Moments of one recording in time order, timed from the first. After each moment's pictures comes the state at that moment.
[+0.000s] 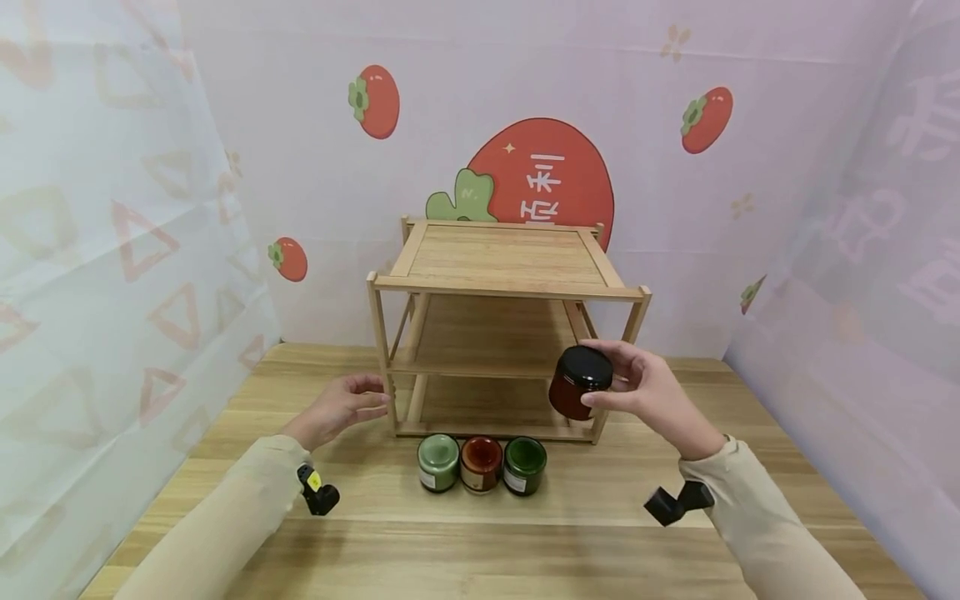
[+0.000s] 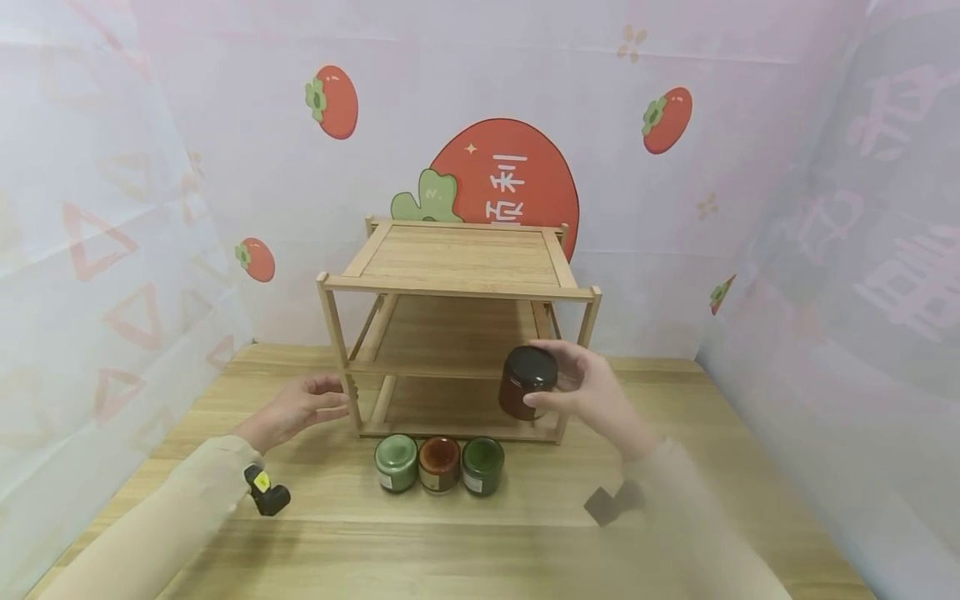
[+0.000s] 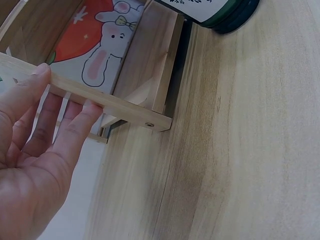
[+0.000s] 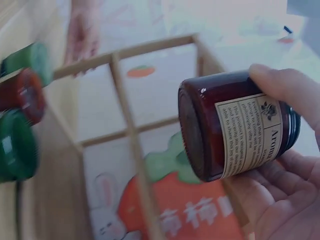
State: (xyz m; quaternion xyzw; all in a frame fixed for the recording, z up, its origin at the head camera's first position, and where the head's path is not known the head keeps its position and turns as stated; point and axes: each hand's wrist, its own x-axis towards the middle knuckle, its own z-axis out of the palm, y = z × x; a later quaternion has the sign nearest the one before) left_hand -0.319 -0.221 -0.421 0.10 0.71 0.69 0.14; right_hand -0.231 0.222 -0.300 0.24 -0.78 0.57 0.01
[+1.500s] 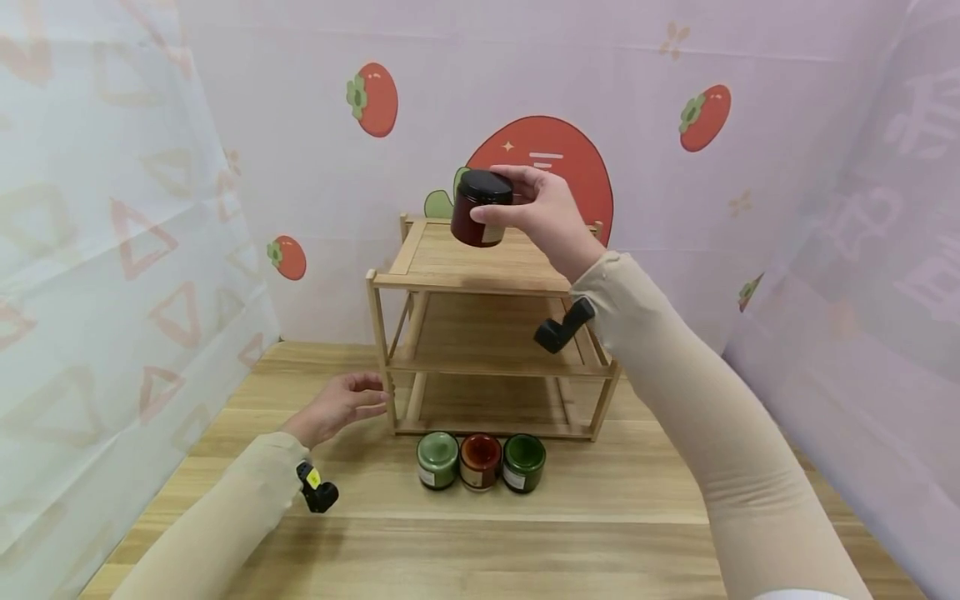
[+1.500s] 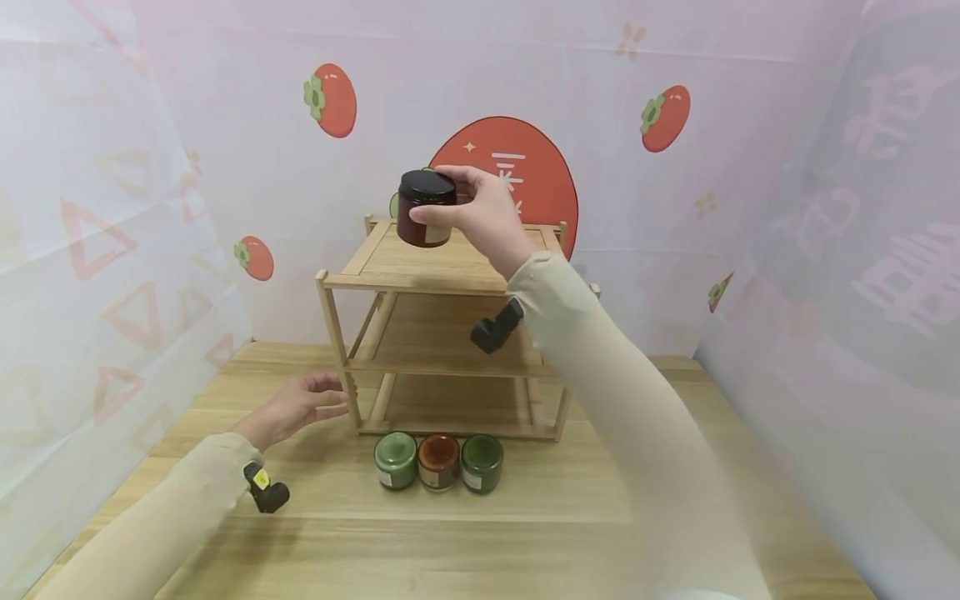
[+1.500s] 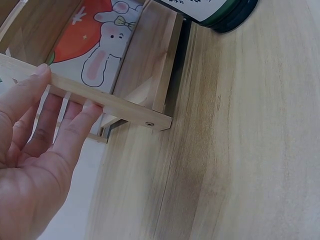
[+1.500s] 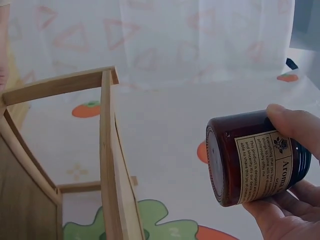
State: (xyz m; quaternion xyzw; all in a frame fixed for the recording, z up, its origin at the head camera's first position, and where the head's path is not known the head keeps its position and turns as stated) left_hand -0.317 -0.220 -0.416 0.12 0.70 0.69 0.15; right_hand -0.314 0.098 -0.146 0.24 -0.75 0.61 0.09
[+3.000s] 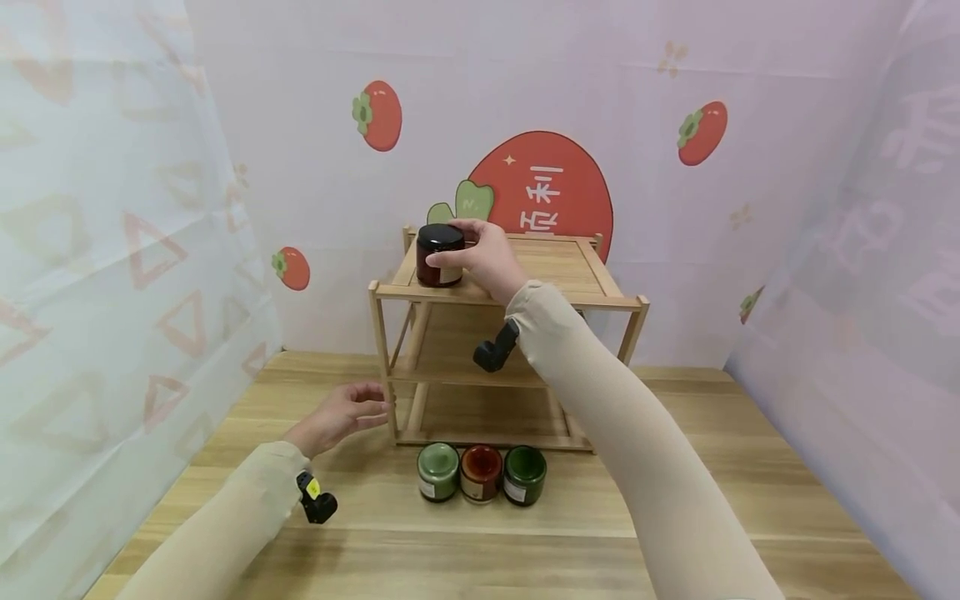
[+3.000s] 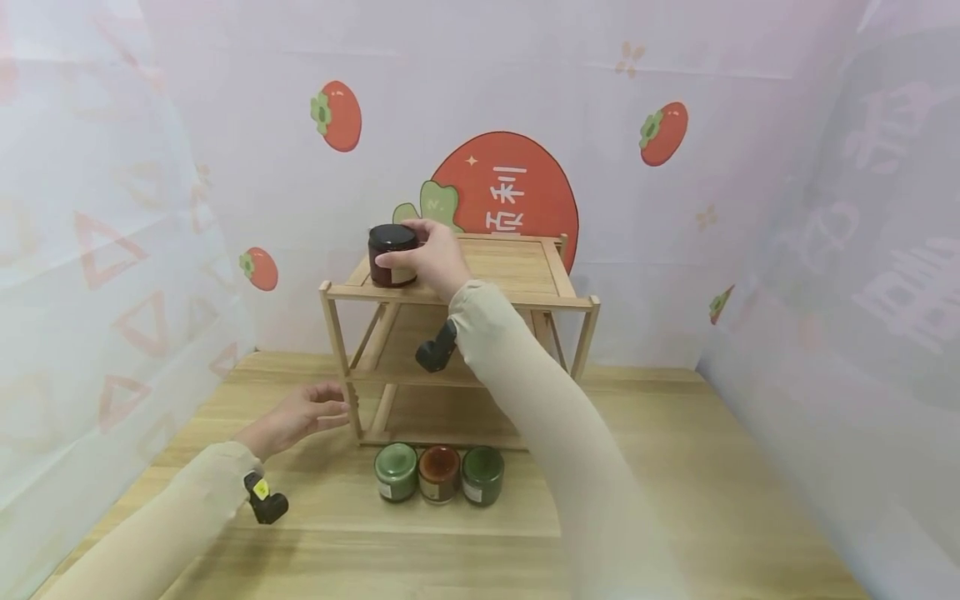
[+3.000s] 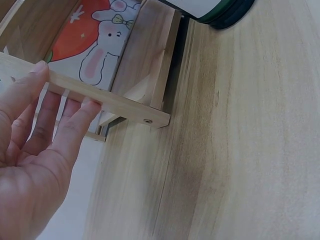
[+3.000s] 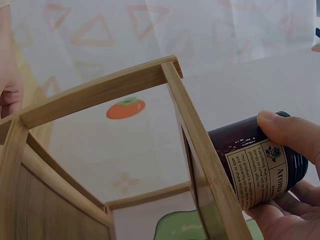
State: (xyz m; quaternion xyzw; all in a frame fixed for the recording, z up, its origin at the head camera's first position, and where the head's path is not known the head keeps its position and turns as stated) left_hand -0.319 -0.221 -0.424 0.13 0.69 0.69 0.15; right_hand -0.345 0.042 -0.190 0.19 -0.77 0.60 0.04
